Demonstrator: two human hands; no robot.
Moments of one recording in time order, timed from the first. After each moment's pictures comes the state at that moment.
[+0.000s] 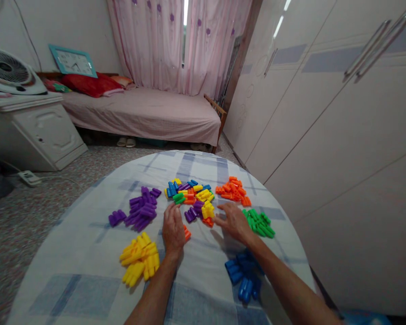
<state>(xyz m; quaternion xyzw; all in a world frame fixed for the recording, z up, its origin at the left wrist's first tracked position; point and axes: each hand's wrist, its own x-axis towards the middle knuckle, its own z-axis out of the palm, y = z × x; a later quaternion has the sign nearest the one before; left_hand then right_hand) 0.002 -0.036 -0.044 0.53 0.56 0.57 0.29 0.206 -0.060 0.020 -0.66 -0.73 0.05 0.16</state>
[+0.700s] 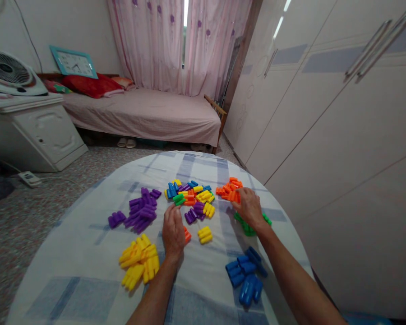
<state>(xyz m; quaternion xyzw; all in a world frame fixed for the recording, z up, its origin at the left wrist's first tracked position) 0.002 -0.035 -0.047 0.53 0.55 0.57 0.29 0.247 -0.034 0.042 -0.75 -0.65 -0.10 0.10</state>
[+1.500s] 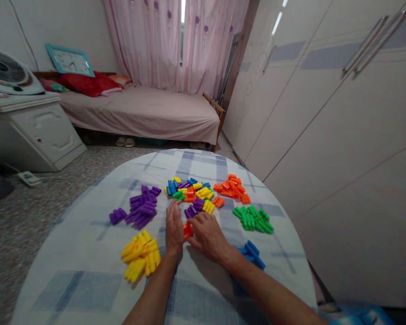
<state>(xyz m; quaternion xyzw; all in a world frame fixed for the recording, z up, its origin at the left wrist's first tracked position) 0.006 -0.034 -0.043 0.48 0.49 0.62 0.39 0.122 -0.091 0.021 -0.53 -0.83 0.06 0.16</state>
